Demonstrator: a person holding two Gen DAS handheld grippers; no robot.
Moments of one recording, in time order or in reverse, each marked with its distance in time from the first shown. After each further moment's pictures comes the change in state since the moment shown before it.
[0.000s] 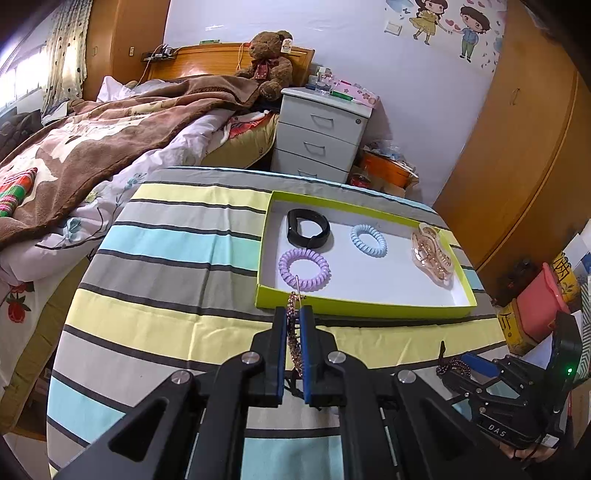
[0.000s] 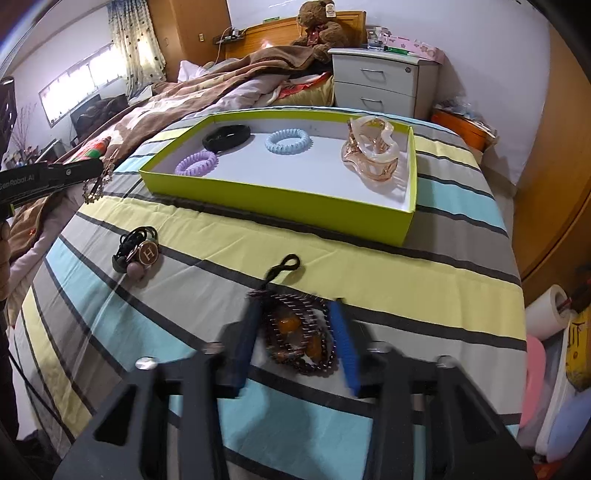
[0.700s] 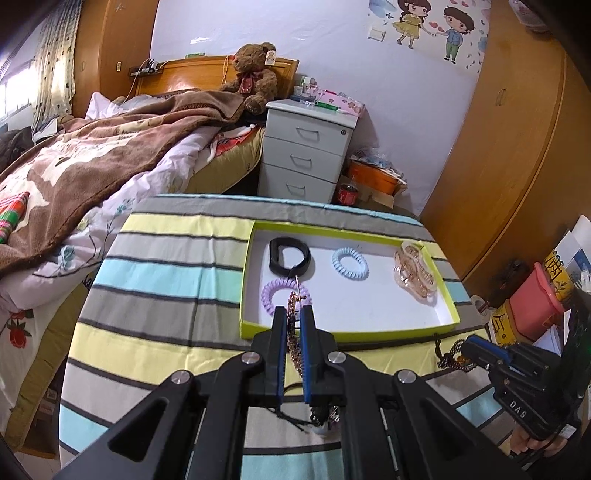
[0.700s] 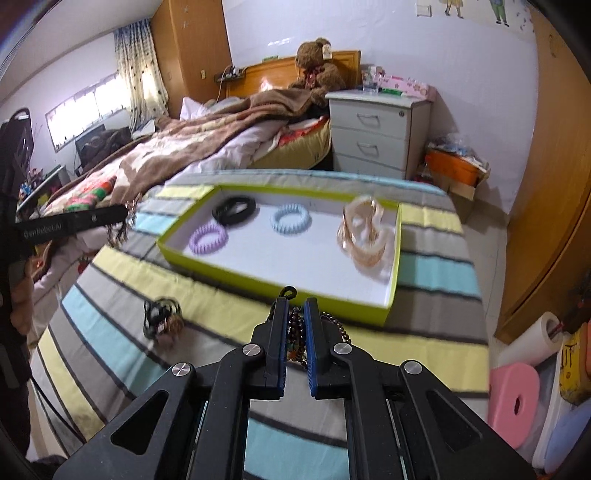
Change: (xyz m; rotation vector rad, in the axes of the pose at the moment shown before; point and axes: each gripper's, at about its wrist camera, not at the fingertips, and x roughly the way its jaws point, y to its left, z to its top) left arm -0.011 -0.016 0.028 0.045 -0.037 -0.023; right arm -0.042 0.005 0.052 0.021 -0.173 -0.020
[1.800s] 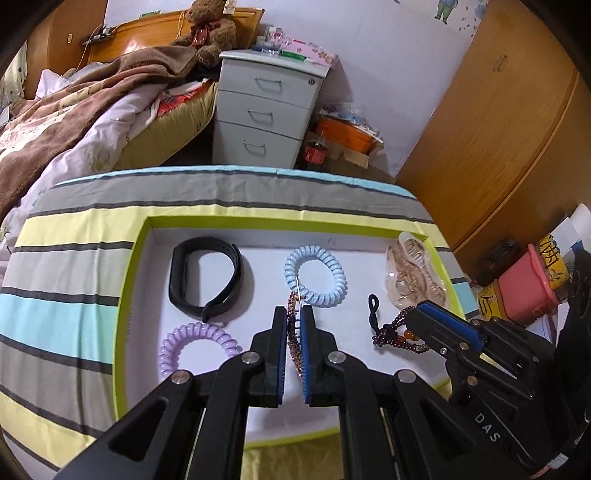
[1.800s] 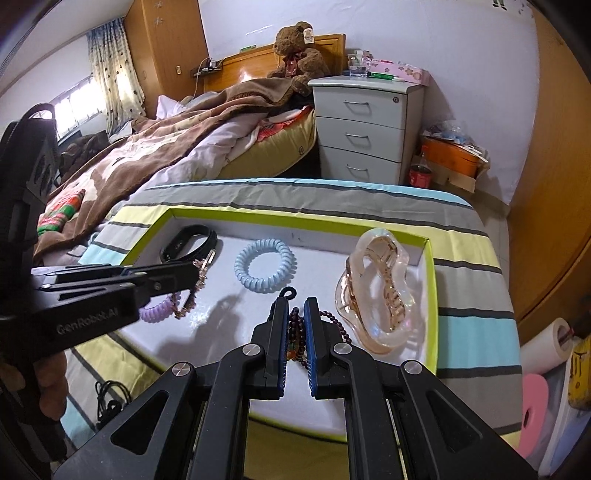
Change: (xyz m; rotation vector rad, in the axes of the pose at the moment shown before) left arm 0.127 -0.042 0.030 0.035 0.193 -0.128; right arm 0.098 -0.012 0.040 0.051 0.062 -0.044
